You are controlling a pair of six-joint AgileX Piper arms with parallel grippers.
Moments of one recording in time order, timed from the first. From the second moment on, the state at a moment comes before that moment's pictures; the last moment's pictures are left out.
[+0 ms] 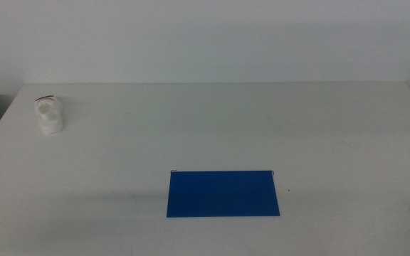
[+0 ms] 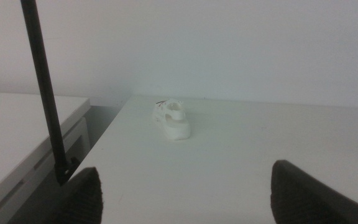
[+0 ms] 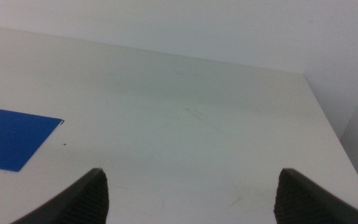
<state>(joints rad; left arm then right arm) 0.13 -0.01 0.03 -0.08 0.11 0.03 0.08 -0.01 0.03 -0.01 0.24 -0.06</state>
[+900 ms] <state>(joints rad) 0.13 0.98 -1.12 -0.07 1.03 -0.16 0.08 -0.01 0.03 -0.01 0.24 -0.06</state>
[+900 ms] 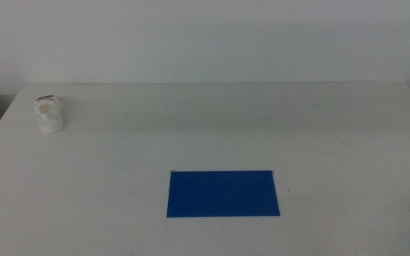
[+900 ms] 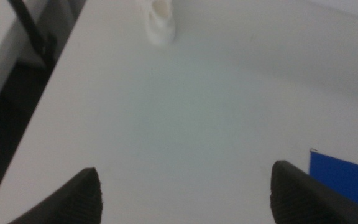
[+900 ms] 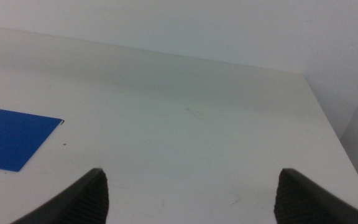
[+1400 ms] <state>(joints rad) 0.13 1.31 -1.37 -0.07 1.17 -0.22 0.08 -0.01 0.03 -0.01 0.24 -0.06</state>
